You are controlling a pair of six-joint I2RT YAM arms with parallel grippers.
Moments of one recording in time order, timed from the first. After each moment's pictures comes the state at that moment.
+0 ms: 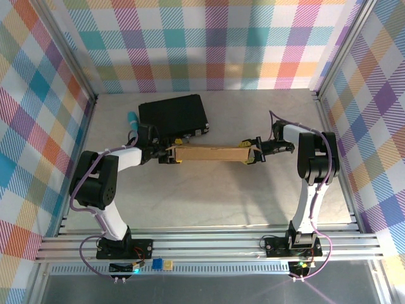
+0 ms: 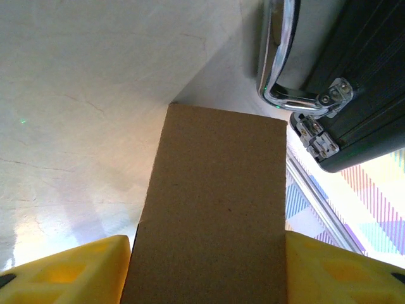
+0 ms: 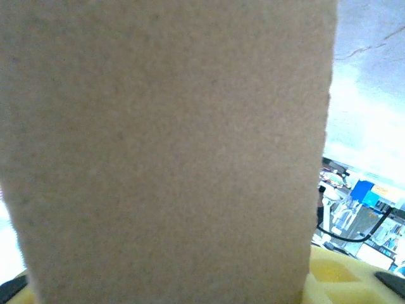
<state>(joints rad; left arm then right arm) -0.20 1.77 0.92 0.03 0.69 -1.84 0.05 2.06 1.31 -0.93 -1.27 0.91</state>
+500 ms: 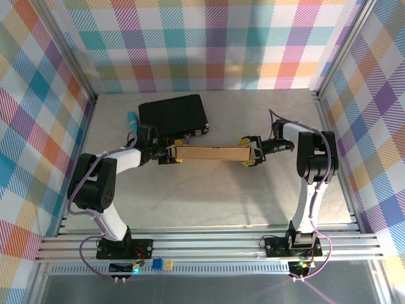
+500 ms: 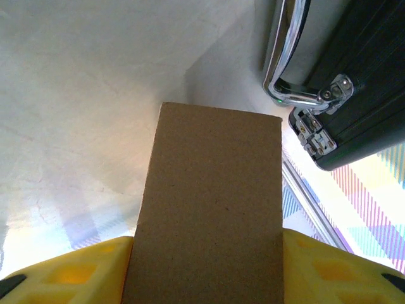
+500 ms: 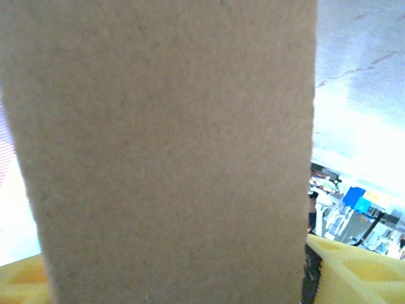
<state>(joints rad) -0.21 1.72 0.90 0.01 0.67 -1.89 0.04 2.08 1.36 -0.97 -1.23 0.88</state>
